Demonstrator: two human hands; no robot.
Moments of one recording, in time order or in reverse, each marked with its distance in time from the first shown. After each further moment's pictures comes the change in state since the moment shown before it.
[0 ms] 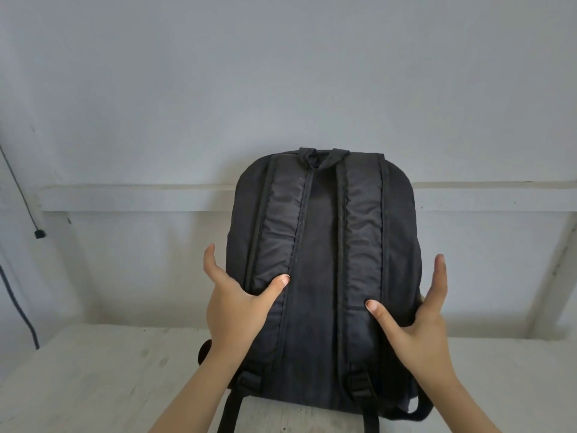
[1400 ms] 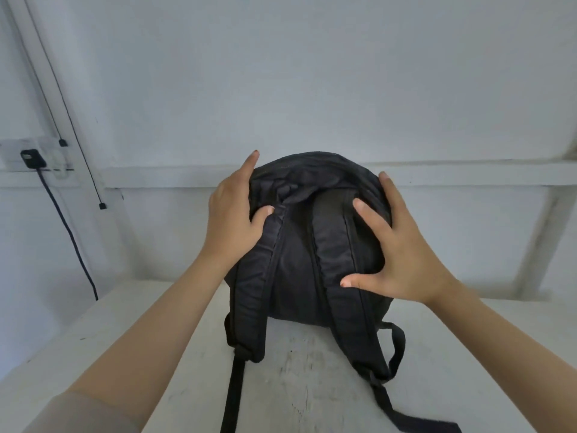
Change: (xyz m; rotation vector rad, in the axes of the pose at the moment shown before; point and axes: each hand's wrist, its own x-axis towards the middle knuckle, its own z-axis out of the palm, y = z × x) left_hand 0.002 0.067 -0.078 0.261 0.013 0.703; right_hand 0.004 -0.068 -0.049 -0.397 -0.327 -0.794
